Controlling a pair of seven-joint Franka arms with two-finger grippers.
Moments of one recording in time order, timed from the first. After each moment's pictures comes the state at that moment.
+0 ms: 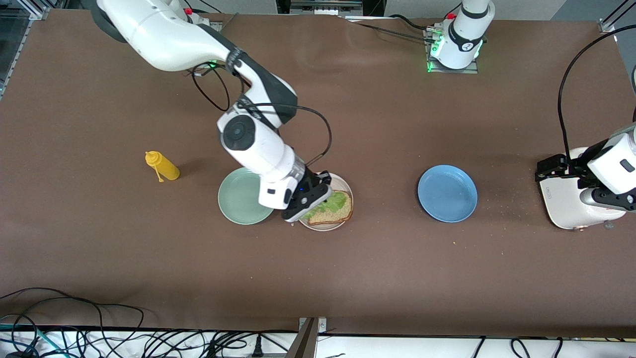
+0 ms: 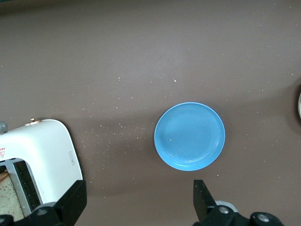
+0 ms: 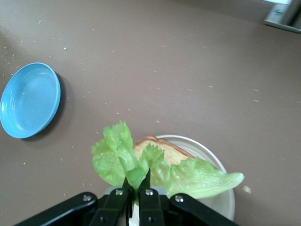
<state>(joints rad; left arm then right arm) 0.23 0.35 -0.27 -1.32 0.08 1.60 0.13 0.34 0.90 0.50 -1.14 -0.17 2.37 0.16</state>
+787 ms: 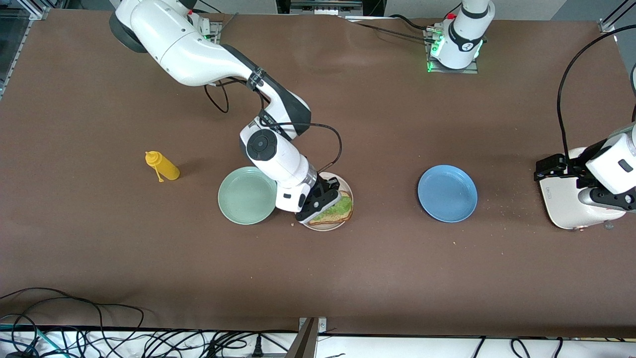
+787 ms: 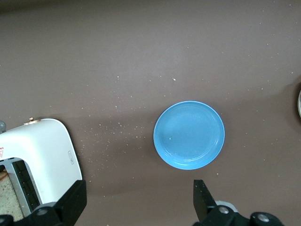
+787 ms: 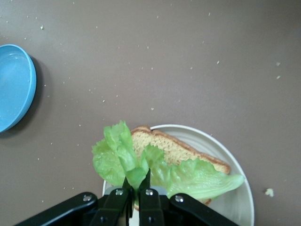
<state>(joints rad) 0.23 0.35 -0.27 -1.32 0.08 1.60 0.13 0.38 0.97 0.44 -1.16 -0.12 2.42 0.16</state>
